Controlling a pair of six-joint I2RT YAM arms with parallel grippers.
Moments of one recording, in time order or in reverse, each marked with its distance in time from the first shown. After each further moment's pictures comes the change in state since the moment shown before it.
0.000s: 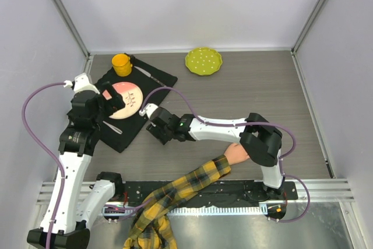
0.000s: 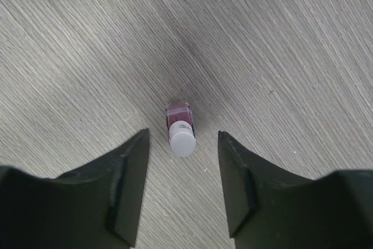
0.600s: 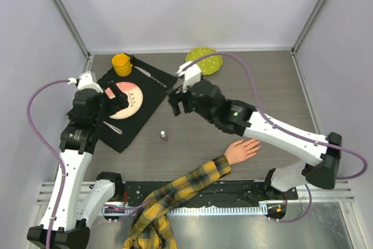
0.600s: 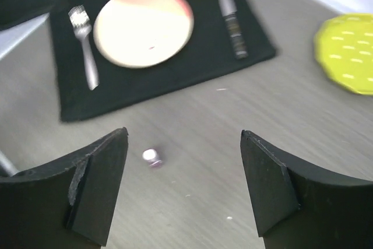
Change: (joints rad) left arm 0.000 0.016 0.000 0.014 0.084 0.002; right arm -0.039 -0.480 0.012 -0.020 0.173 0.055
